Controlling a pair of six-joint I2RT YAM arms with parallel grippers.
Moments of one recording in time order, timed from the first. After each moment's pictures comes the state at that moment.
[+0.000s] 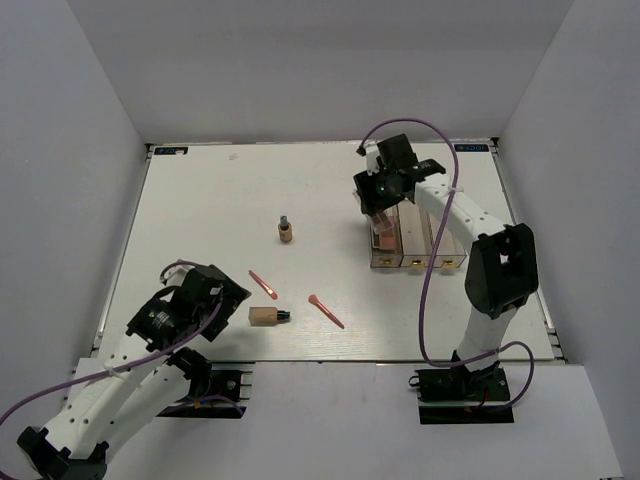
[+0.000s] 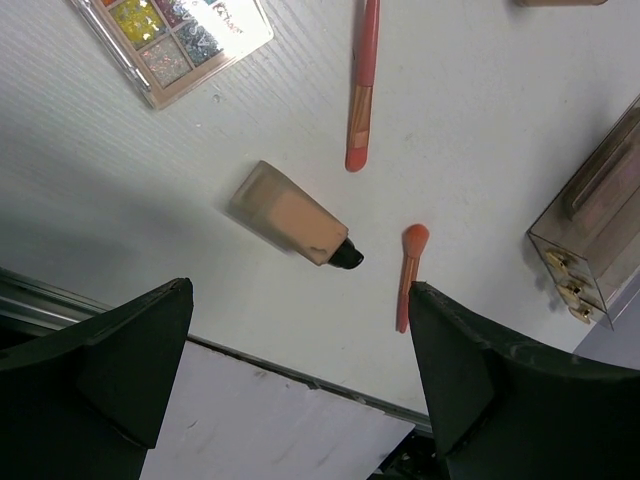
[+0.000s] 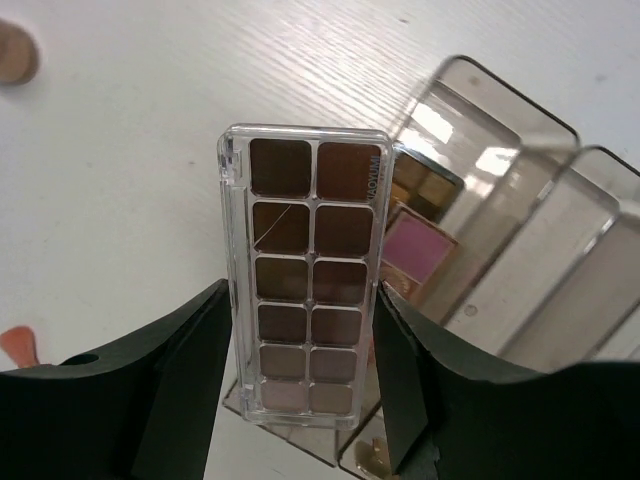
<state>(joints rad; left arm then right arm) -0.58 0.60 0.64 -1.02 -0.25 -1.36 0.47 1.82 1.56 -0.65 -0.13 -0.10</state>
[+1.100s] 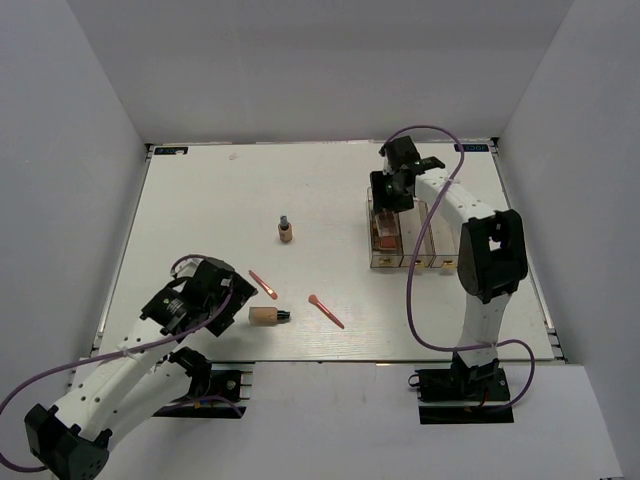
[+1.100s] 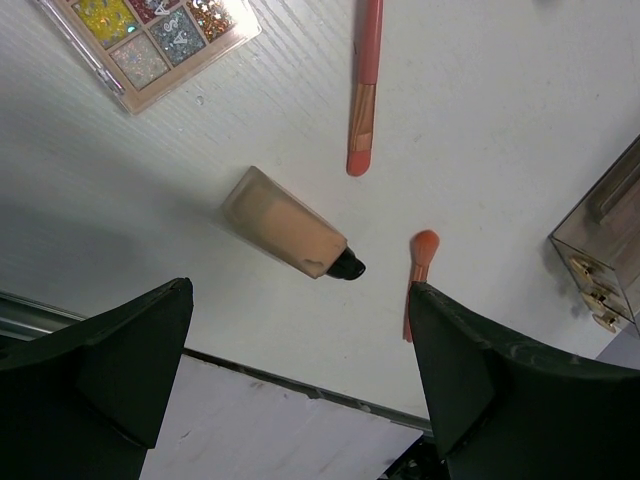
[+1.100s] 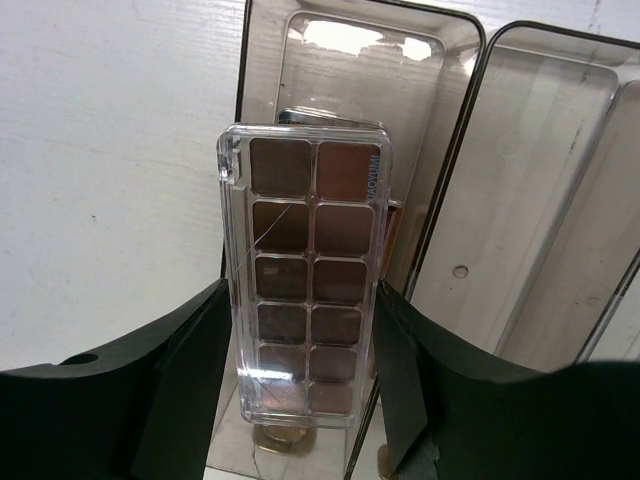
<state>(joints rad) -0.58 0.72 0.63 -0.94 -0.23 -1.35 0.37 1.94 1.60 -0.70 -0.02 0.17</state>
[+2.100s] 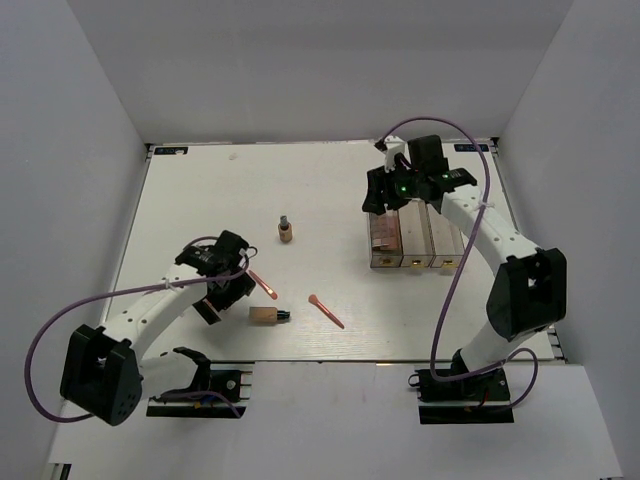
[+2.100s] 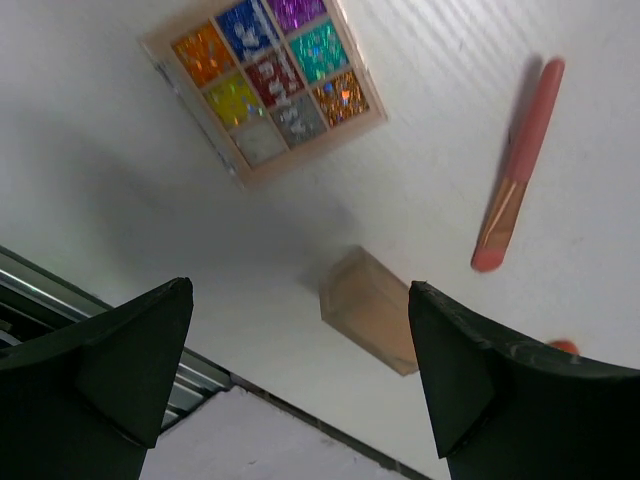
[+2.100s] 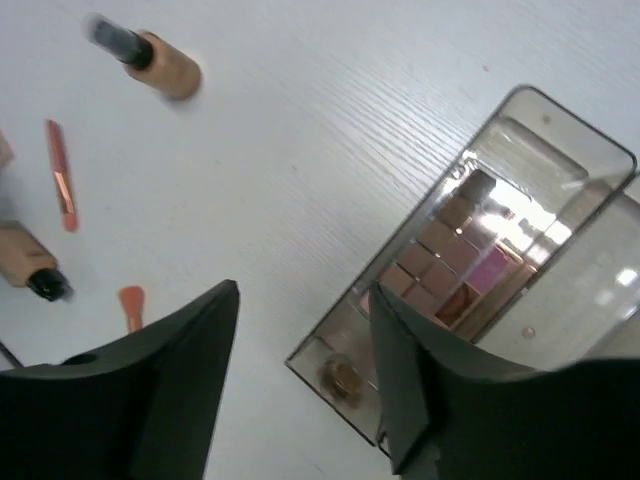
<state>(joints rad) -0.47 1.15 0.75 -0.99 -0.27 -1.20 0.35 1.65 1.40 -0.55 -0.42 -0.06</state>
